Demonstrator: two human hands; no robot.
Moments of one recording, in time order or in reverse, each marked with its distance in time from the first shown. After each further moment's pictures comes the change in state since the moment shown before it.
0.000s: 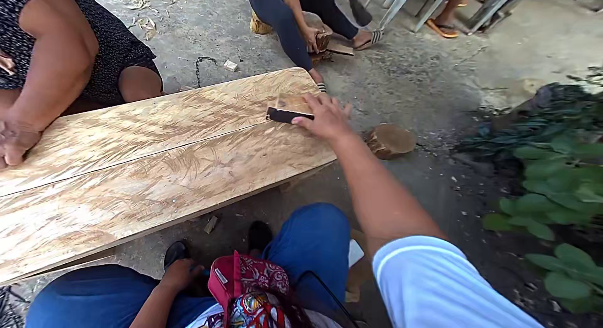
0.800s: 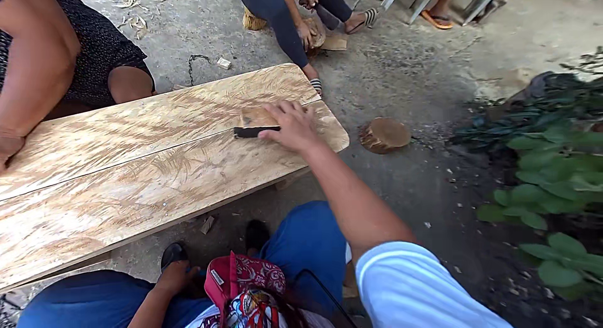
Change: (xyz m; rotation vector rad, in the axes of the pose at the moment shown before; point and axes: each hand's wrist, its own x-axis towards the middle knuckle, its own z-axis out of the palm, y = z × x) left_hand -0.002 -0.001 0.002 -0.019 0.006 -0.020; right_hand -0.019 -0.048 0.022 0.039 0.075 -0.277
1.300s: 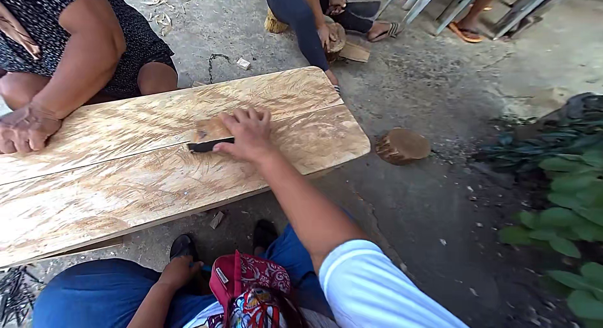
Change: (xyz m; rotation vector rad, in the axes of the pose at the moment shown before) left_hand -0.013 -0.016 0.005 -0.082 0.034 -0.041; right_hand 0.028 -0.135 0.039 0.049 -0.031 -0.145
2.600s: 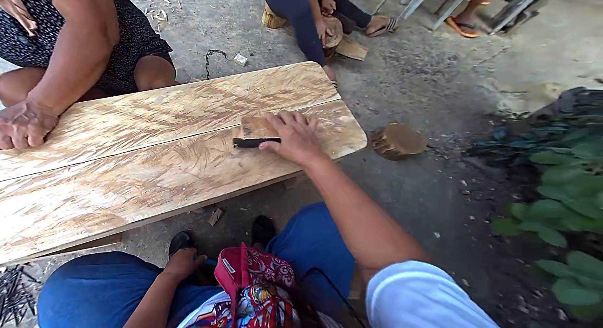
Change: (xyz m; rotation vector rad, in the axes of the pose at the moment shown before) left_hand 0.011 0.012 -0.003 0.048 -0.027 0.050; right_hand -0.060 0.066 -0.038 -0.029 -0.056 0.139
